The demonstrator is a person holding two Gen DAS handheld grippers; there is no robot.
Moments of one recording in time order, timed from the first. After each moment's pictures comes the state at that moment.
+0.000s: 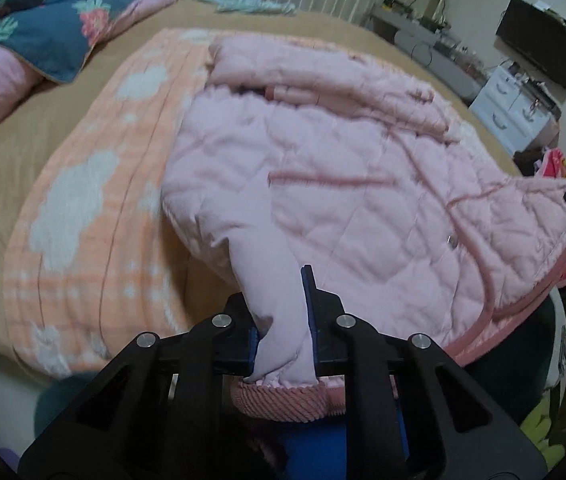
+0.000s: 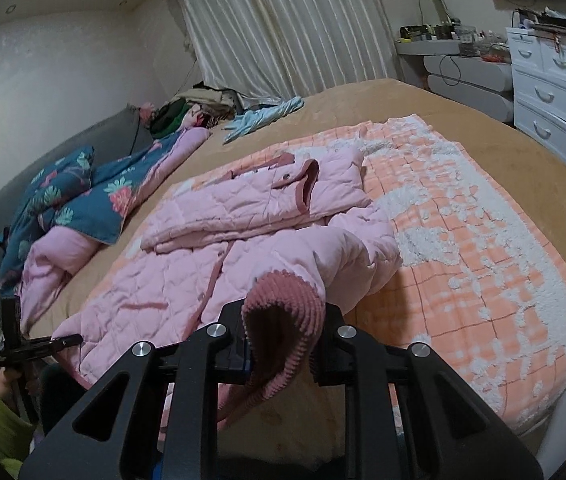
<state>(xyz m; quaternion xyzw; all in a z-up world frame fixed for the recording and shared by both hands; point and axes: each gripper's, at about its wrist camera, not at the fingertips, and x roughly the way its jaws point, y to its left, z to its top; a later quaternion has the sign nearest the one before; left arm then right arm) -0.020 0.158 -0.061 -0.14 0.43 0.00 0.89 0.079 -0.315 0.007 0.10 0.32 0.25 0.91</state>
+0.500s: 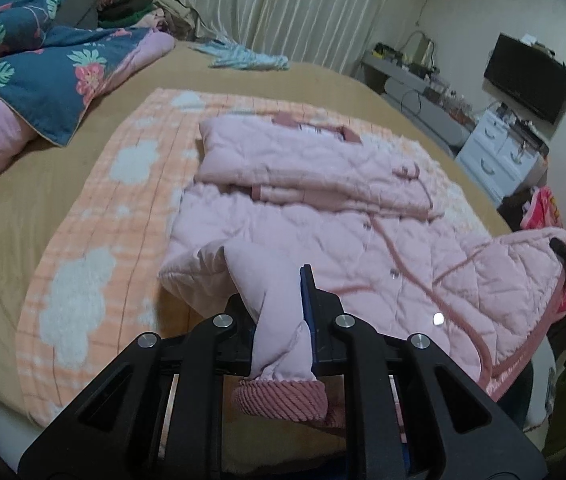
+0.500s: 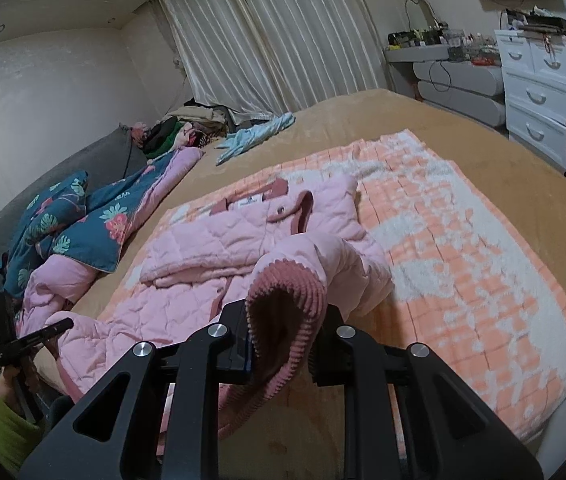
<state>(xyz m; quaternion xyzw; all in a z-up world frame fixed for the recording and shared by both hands) 0.020 0.170 0.002 -0.15 0.35 0.00 0.93 0.105 -0.317 0.043 0.12 0.30 0.24 0.92</state>
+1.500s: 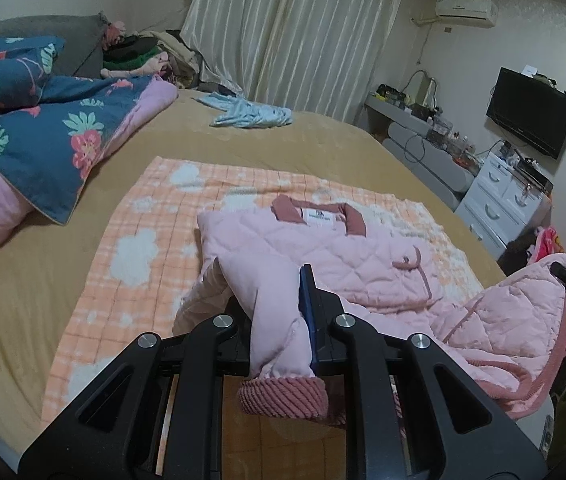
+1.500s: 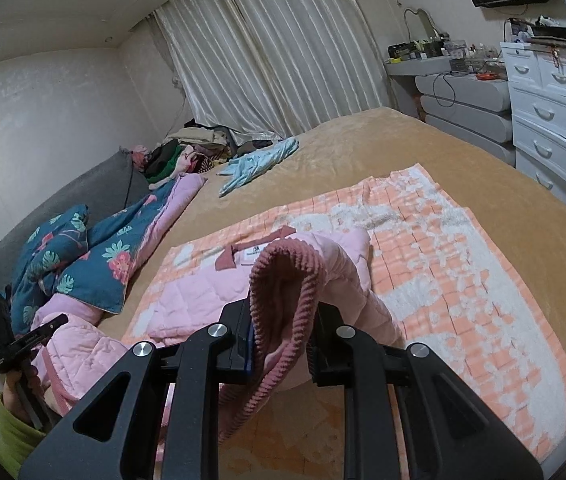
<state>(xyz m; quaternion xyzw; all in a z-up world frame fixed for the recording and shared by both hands) 0.087 0.192 0.085 -0.14 0.28 0.02 0.95 0.184 -0.309 0.110 0.14 0.28 0.24 0.92</state>
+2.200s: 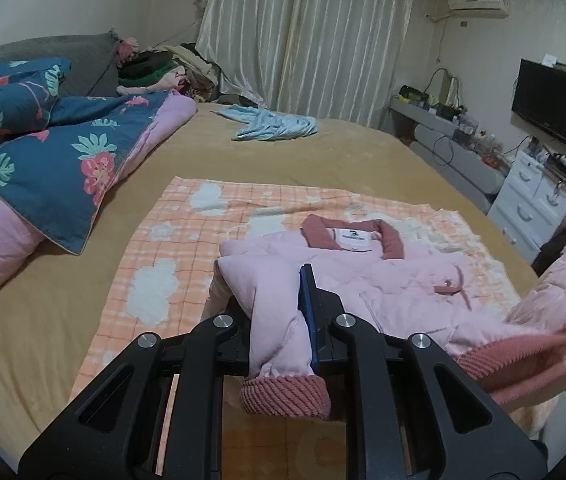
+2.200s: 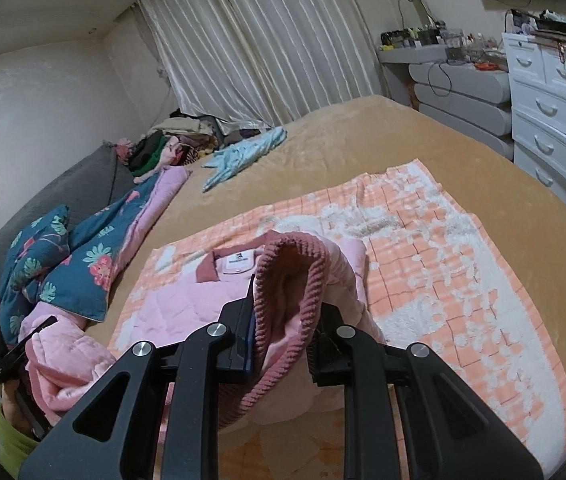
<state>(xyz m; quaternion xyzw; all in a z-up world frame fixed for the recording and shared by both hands) 0.144 0.201 0.079 -0.11 0.28 0.07 0.95 0.265 -0.292 0.100 0.14 0.32 0.22 0.91</state>
